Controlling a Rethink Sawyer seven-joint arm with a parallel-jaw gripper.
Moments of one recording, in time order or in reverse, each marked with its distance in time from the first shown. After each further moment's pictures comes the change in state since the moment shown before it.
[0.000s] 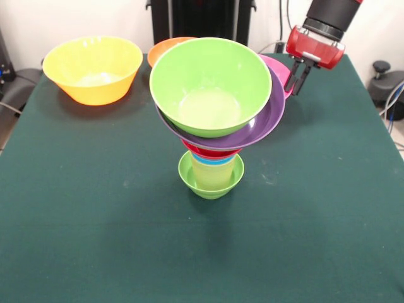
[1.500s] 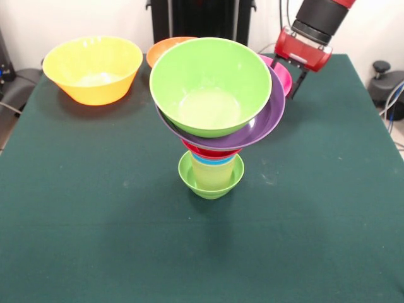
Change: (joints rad) arm -0.054 -0.002 0.021 0.000 0.000 0.080 0.000
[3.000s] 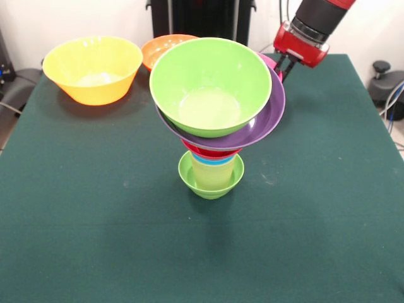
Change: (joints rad) arm -0.020 -0.020 0.030 -0.002 0.000 0.182 0.000
